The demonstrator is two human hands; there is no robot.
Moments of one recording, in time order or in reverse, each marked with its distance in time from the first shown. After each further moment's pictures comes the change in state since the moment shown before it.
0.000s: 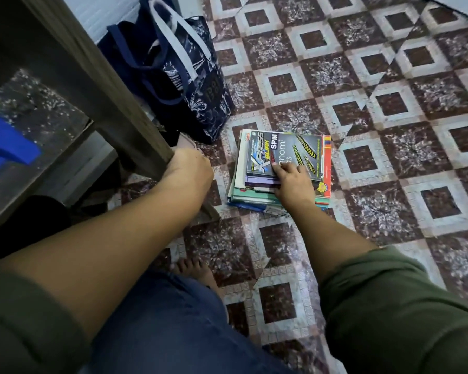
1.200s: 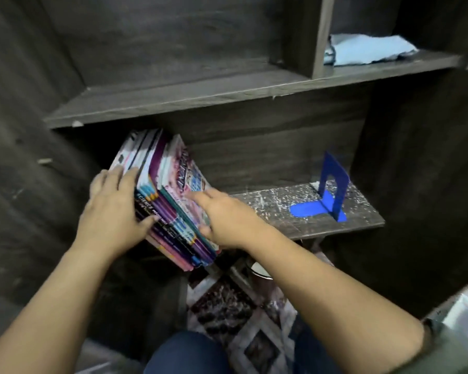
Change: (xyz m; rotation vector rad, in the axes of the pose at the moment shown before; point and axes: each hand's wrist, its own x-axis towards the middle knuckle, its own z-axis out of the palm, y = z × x) left_hand -0.531 -0.123 0.325 -0.811 0.443 -1.449; right_hand -0.321 -0.559 -0.189 0.071 0.011 -1.465
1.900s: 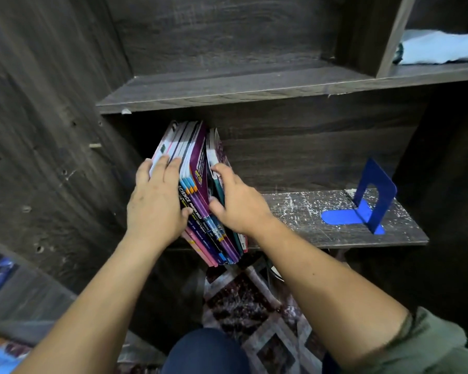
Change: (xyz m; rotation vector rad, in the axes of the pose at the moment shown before) left_hand -0.004 0.011 0.002 -0.011 0.041 -0.075; right_hand 0.052 -0.007 0.032 0.180 0.205 0.075
